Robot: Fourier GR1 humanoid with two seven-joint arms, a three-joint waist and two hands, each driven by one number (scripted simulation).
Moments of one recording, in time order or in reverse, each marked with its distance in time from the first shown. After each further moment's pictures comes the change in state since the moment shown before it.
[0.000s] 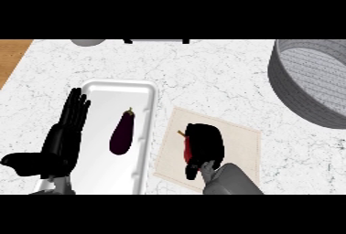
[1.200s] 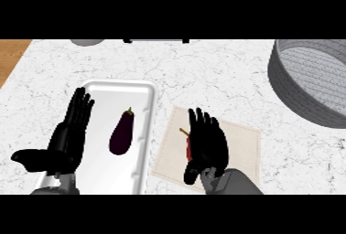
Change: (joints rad) left arm -0.021 0.023 -0.036 0.049 0.026 0.047 -0.031; right arm 0.008 -0.006 0.022 -0.190 -0.026 0.021 0.150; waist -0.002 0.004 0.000
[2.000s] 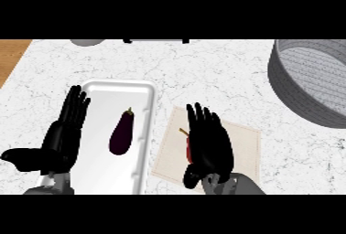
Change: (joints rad) left arm -0.006 0.043 -0.006 -0.019 0.040 0.011 0.014; right arm -0.019 -0.007 0.011 -0.135 0.010 0.068 0.036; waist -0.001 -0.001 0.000
